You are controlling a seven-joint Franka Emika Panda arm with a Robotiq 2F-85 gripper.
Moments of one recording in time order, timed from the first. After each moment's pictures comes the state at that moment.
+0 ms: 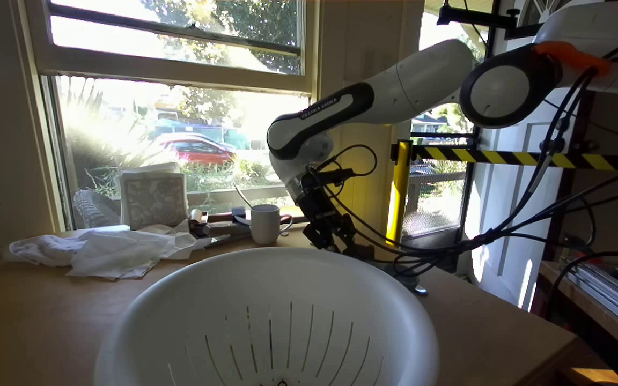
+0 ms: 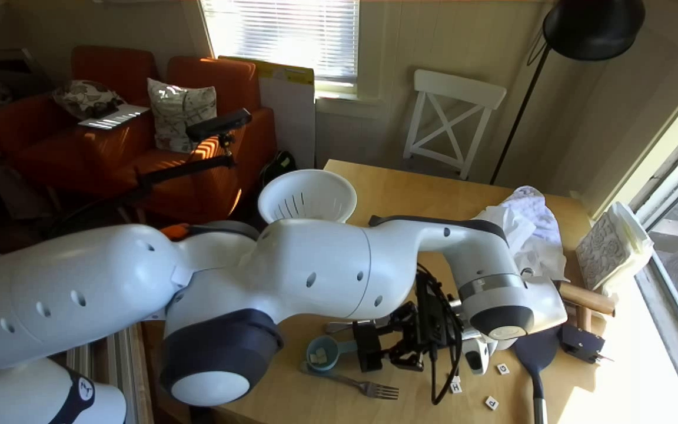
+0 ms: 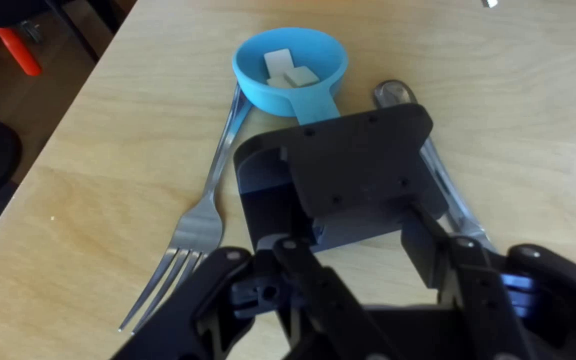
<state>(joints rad) -0.34 1.33 -0.08 -0.69 0.26 1.18 0.29</state>
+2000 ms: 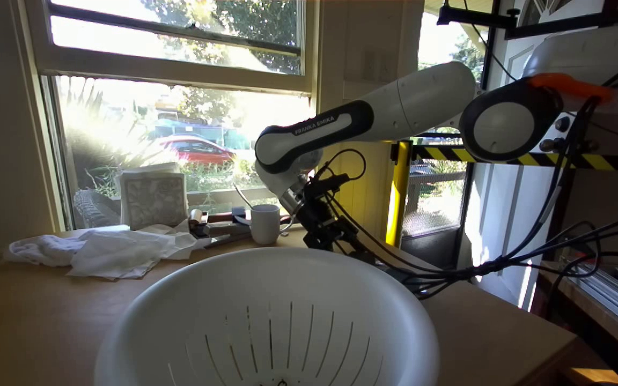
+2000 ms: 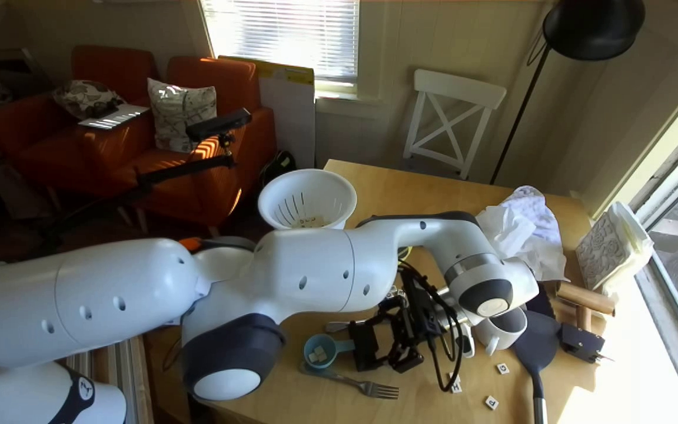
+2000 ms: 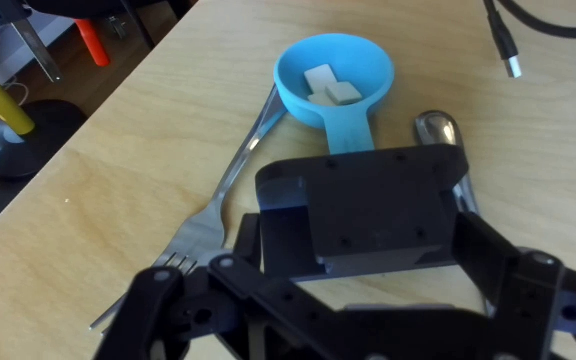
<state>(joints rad) -0.28 1.48 -0.08 -0.46 0.15 1.02 0.19</state>
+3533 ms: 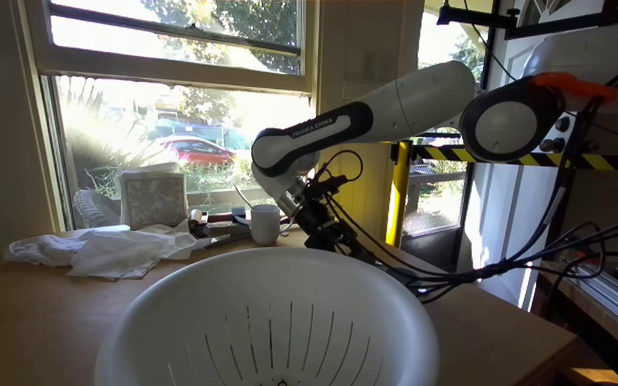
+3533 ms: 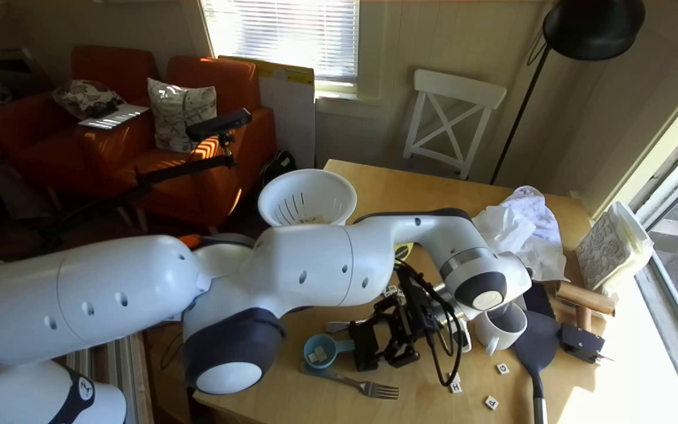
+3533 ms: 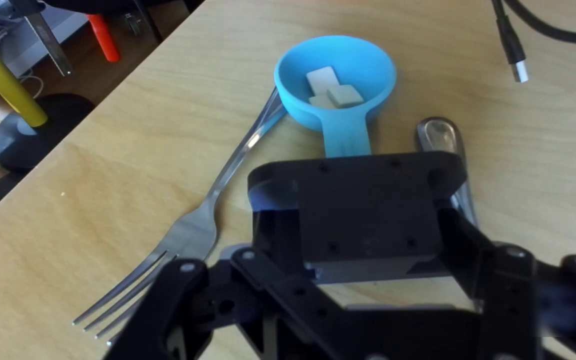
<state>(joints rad) -0.26 1.48 -0.07 -0.46 0.12 1.02 0.16</state>
